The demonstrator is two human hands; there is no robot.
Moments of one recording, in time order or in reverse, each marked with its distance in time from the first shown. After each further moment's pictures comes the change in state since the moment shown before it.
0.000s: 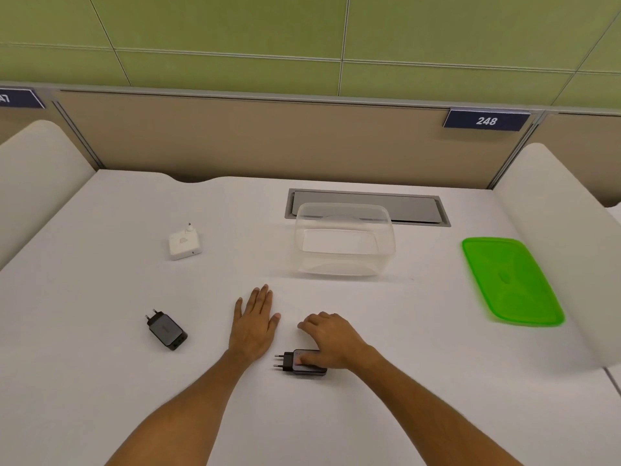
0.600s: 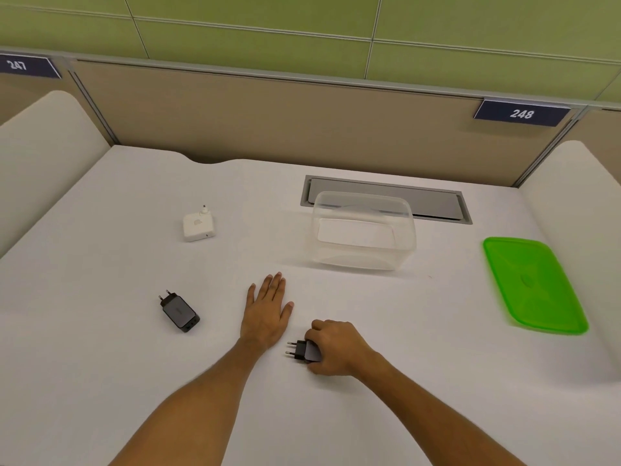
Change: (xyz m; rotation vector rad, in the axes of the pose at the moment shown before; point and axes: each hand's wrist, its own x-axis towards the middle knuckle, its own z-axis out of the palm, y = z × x) left_hand 0.001 -0.002 0.003 -0.007 0.014 -0.004; right_hand 0.000 -0.023 0.007 -0.050 -0.056 -0.054
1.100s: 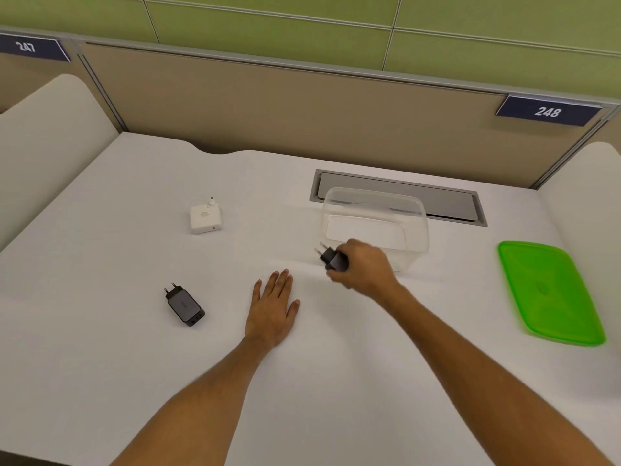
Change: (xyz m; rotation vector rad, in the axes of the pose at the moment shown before) left_hand -0.001 0.001 -0.002 0.007 0.010 0.005; right_hand 0.046 0.053 -0.106 0.132 0.336 0.298
